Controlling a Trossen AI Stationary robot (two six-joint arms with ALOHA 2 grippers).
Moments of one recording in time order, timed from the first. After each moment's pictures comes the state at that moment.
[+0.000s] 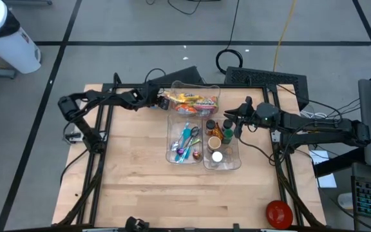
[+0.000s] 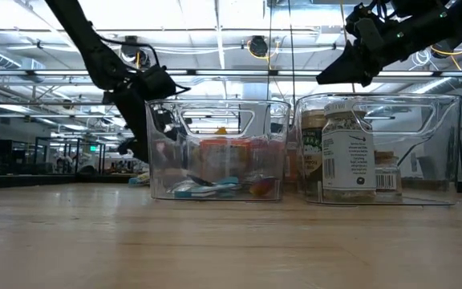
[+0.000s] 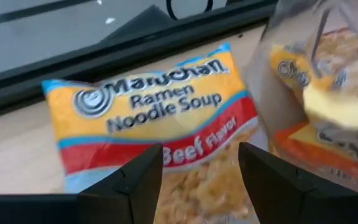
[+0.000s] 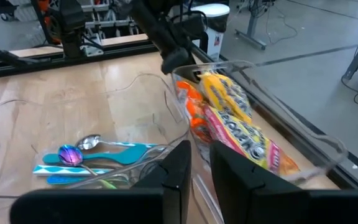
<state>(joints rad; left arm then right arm) 0.65 1.66 0.79 0.06 -0.19 -0.42 -0.23 0.80 0.50 0.01 0.16 0.06</state>
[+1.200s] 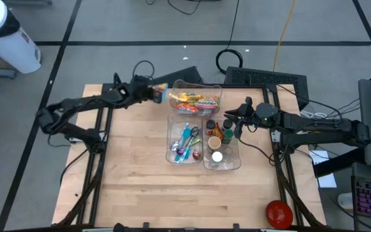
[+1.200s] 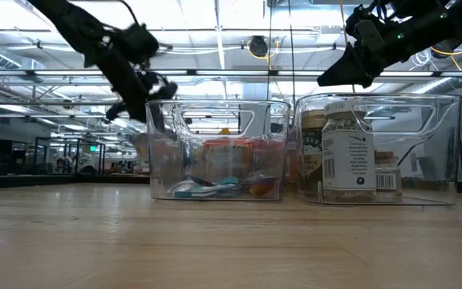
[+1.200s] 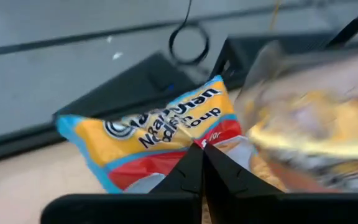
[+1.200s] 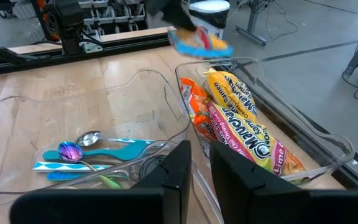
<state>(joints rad) 0.64 1.37 0.79 -0.11 -0.25 -0.45 -0.23 0.80 0.50 0.00 0.16 0.07</state>
